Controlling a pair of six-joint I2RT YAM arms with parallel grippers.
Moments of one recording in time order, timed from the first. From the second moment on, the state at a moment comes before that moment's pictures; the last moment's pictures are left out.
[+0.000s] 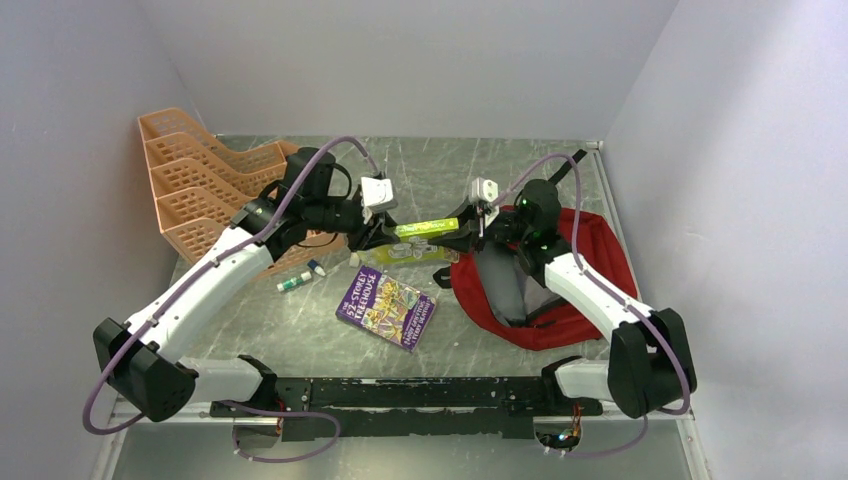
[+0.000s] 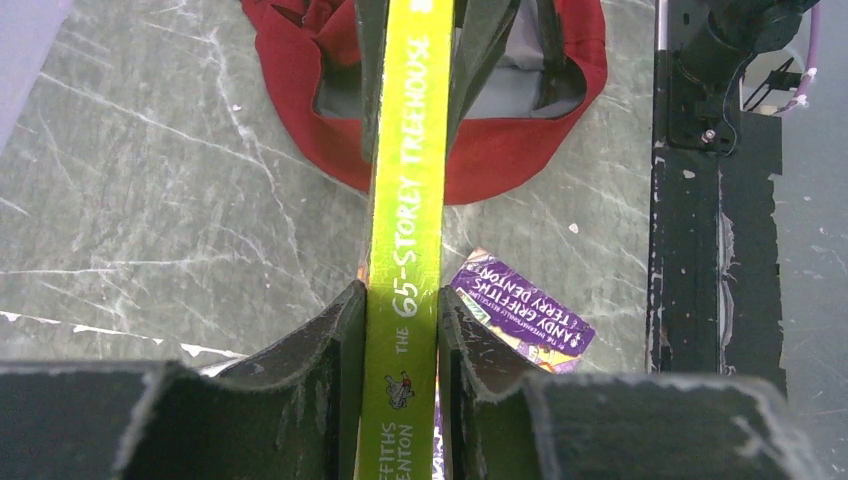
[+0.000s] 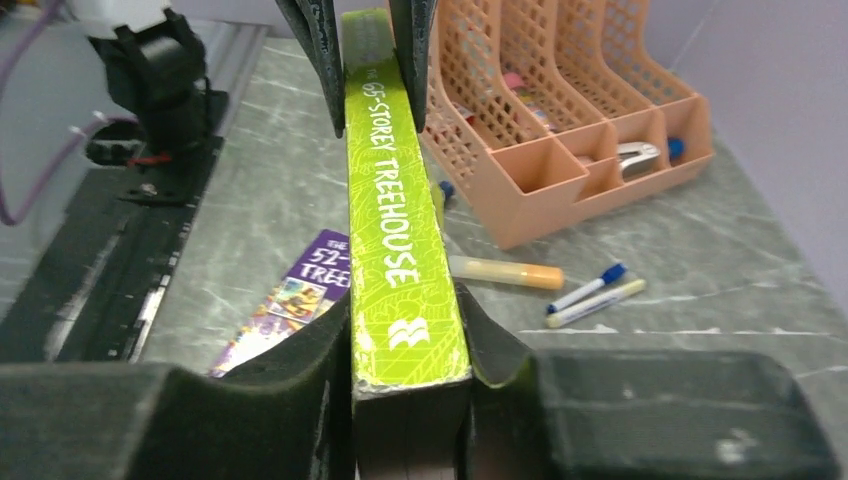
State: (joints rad) left arm -0.59 1.28 1.26 -0.53 0.72 0.44; right arm 0.36 1.27 0.76 0.48 -1.16 -0.19
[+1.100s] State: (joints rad) left arm -0.60 0.77 0.93 -0.20 0.51 0.04; right arm 0.37 1.27 0.71 1.16 -1.29 0.51
